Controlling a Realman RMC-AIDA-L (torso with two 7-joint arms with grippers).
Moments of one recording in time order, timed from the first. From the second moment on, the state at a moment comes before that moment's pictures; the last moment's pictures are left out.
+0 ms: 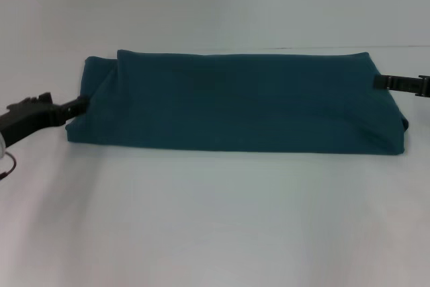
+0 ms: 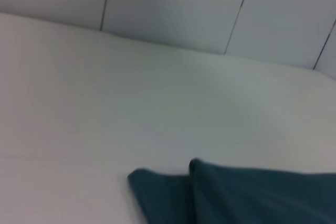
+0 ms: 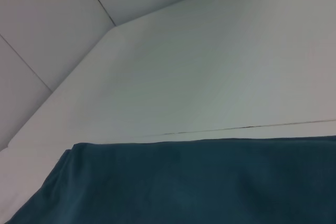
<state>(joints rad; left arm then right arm) -0.50 -2.16 0.51 0.69 1.95 0.91 -1.56 0.58 1.96 -0.60 -0.72 -2.10 -1.27 2.04</state>
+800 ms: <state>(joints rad) -0.47 -2.17 0.54 0.66 2.02 0.93 -1.41 0.57 1.96 -0.60 -0.71 -2.10 -1.26 2.05</state>
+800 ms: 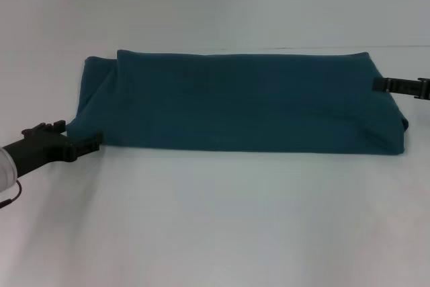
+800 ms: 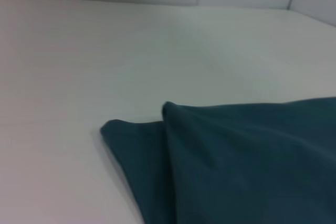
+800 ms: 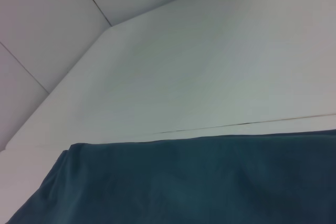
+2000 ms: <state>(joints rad) -0.47 -2.17 0.59 0.66 2.05 0.86 -1.41 0.56 1.97 -0.60 -0.71 -2.10 -1.25 2.05</state>
